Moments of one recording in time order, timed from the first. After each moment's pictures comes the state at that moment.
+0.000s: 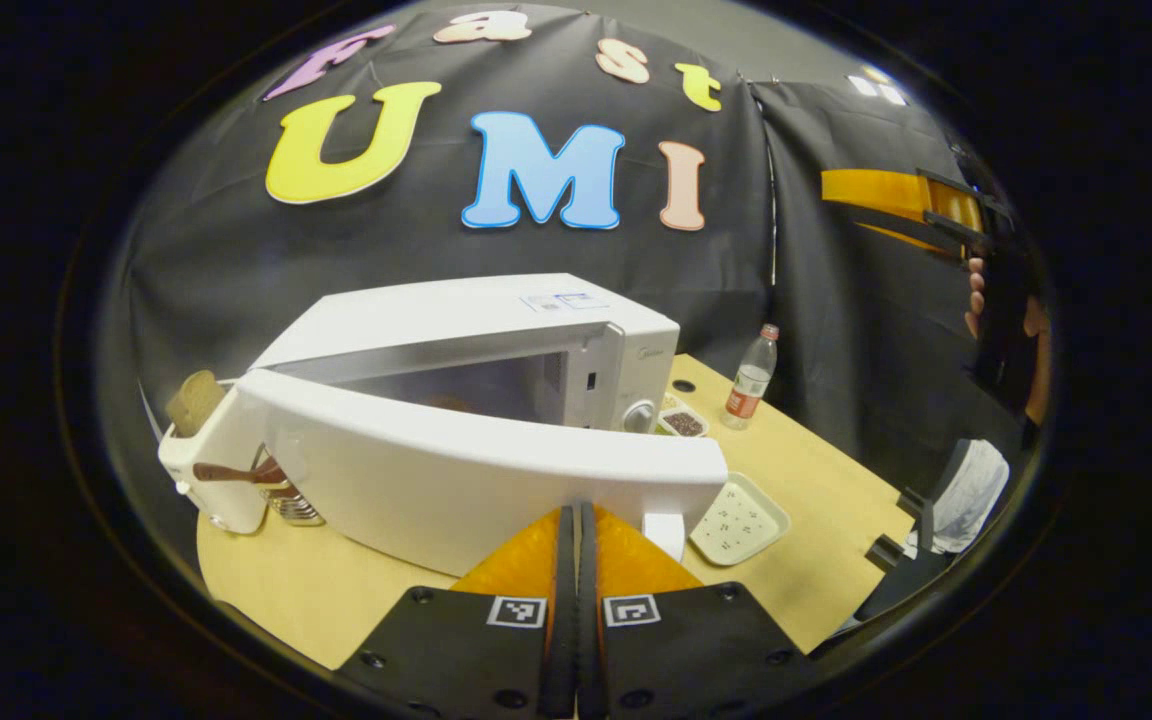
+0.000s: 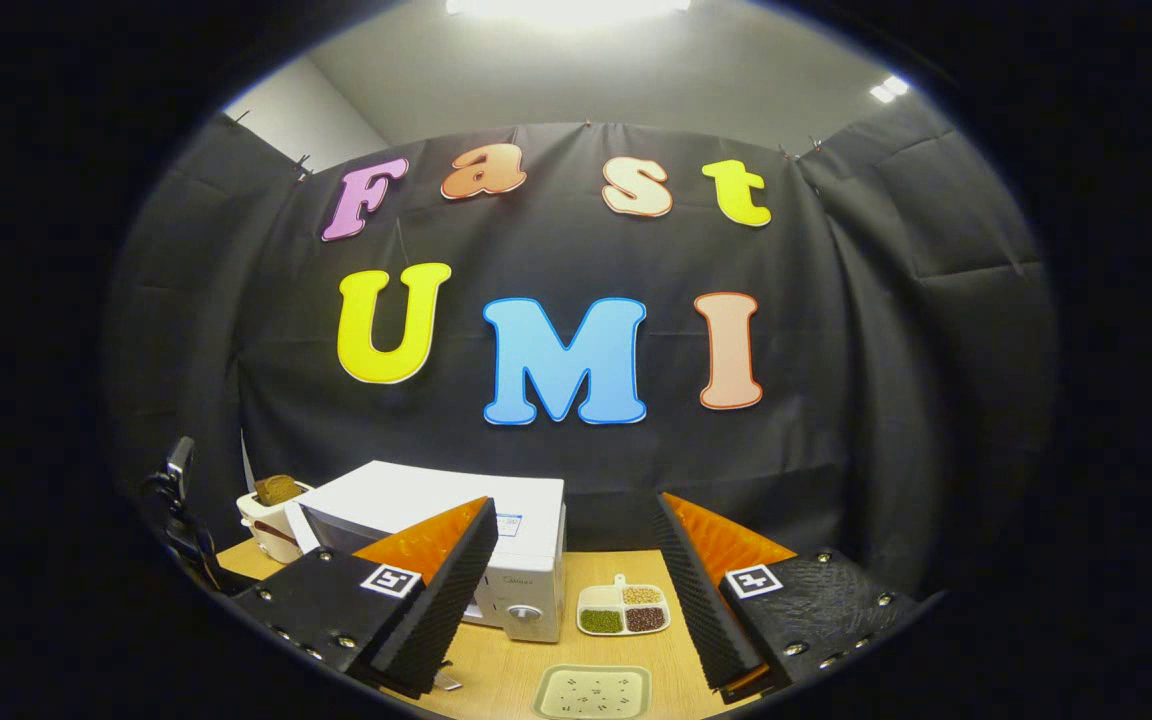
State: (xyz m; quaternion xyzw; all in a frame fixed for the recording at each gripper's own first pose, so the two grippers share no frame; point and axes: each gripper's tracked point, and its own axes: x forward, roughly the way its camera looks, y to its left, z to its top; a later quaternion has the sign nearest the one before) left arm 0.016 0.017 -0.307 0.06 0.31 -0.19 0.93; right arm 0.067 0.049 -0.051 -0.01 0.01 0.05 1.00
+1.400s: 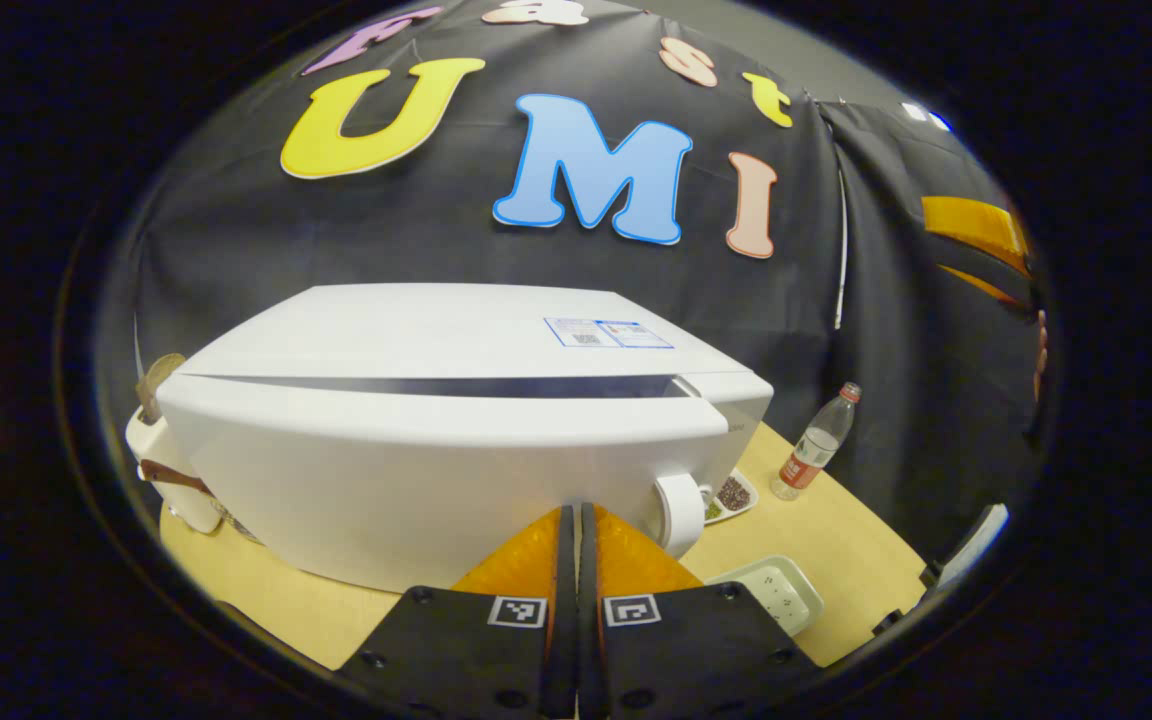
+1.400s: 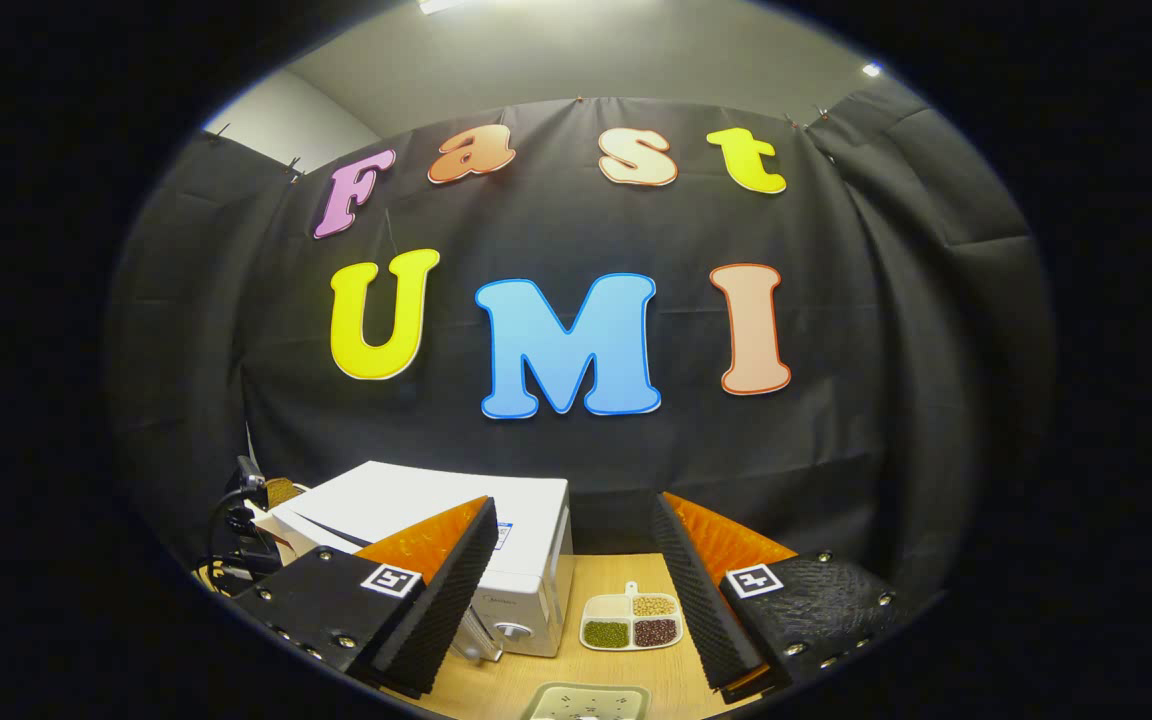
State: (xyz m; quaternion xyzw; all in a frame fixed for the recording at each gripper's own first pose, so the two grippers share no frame) left arm 0.129 -0.016 -0.346 -0.01 0.30 -0.12 0.95; right arm 0.124 0.023 -0.062 0.00 0.02 0.06 1.00
